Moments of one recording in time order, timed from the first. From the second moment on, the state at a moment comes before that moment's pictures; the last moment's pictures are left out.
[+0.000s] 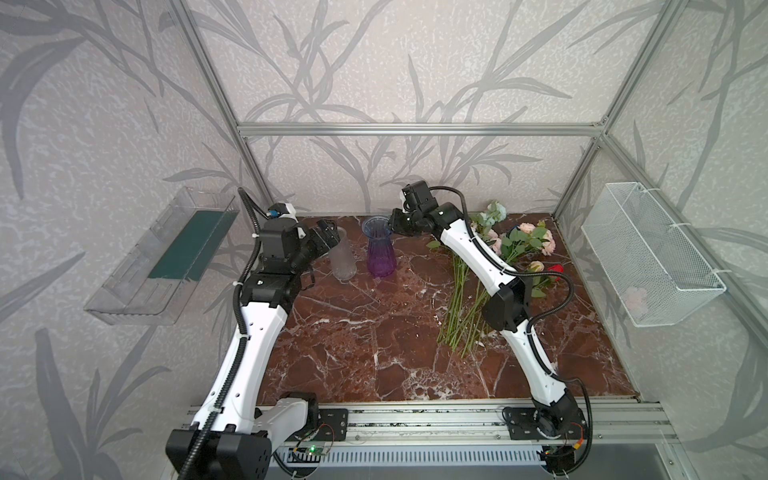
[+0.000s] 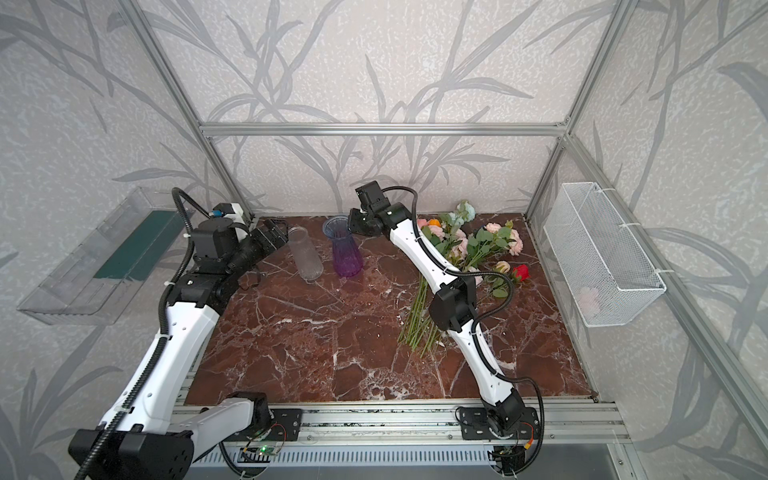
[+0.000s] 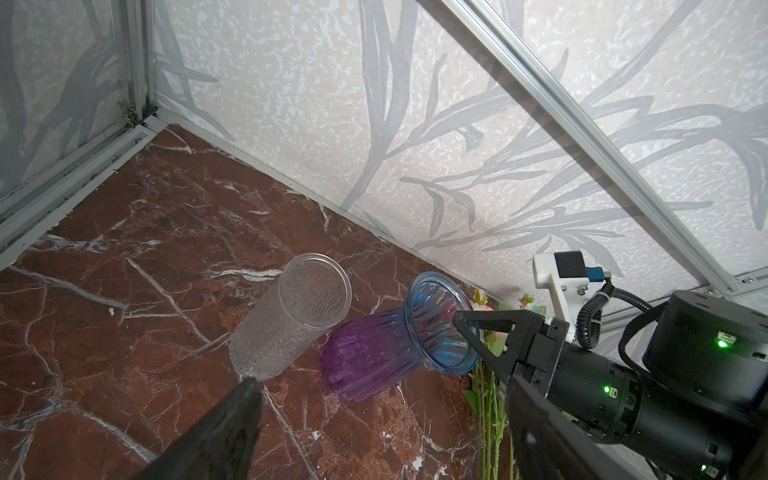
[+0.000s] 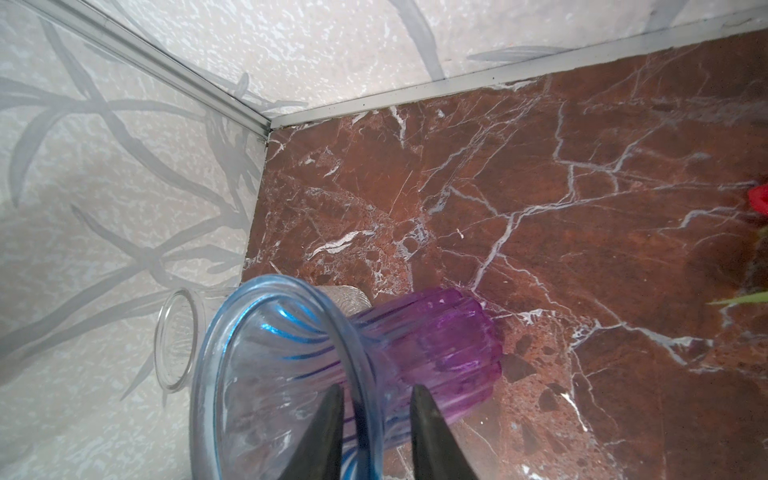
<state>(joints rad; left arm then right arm) -0.04 1.11 1.17 -0.43 0.07 -0.62 0.63 2.47 2.65 -0.88 -0.18 0.67</state>
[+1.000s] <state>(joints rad) 0.01 1.11 1.16 -0.40 0.13 -0.66 0.63 2.38 2.58 -0.99 -0.14 0.54</state>
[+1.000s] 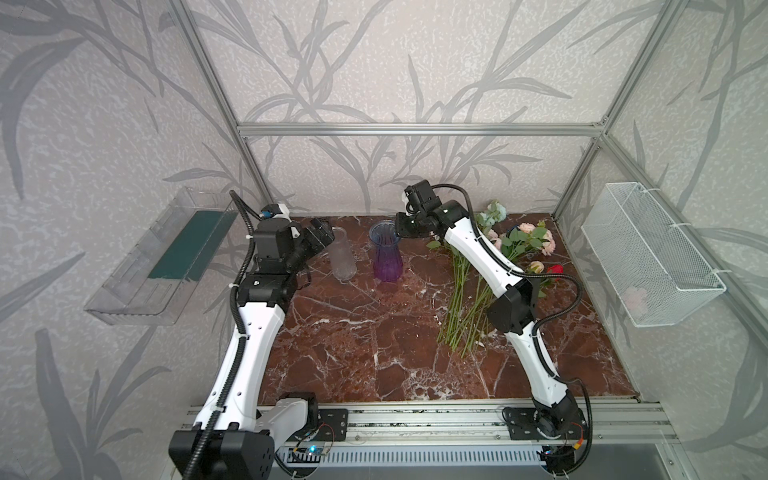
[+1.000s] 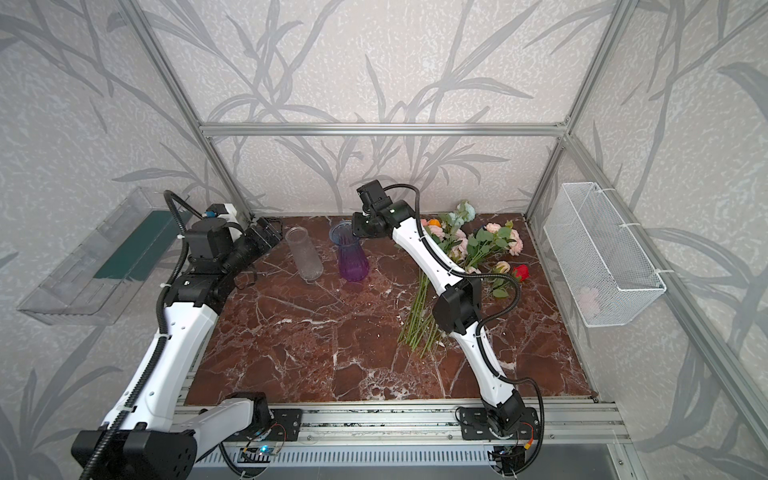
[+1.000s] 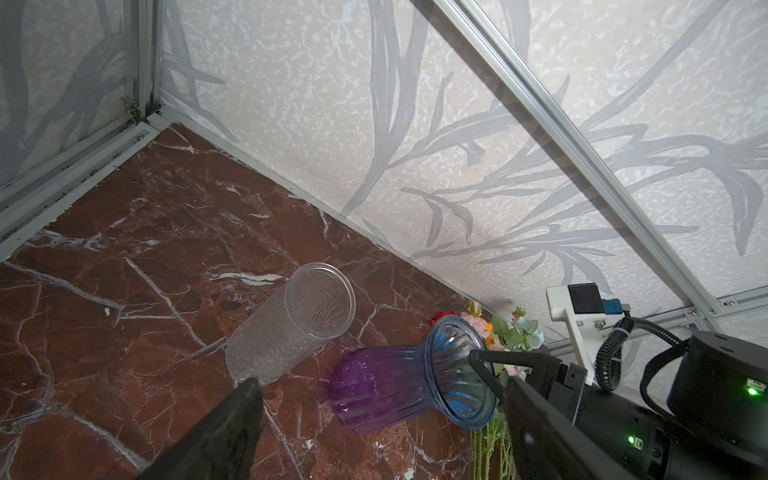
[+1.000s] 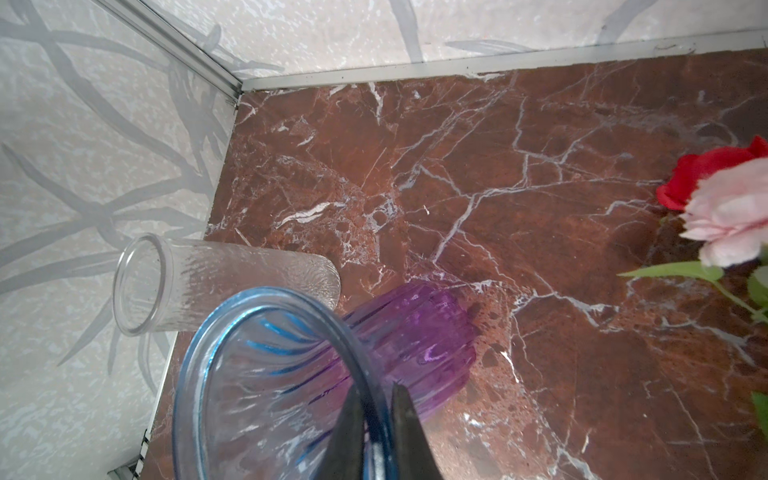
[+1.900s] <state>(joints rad) -0.11 1.15 1.11 -0.22 0.39 -0.72 0.59 1.74 1.68 -0.89 -0.25 0.46</state>
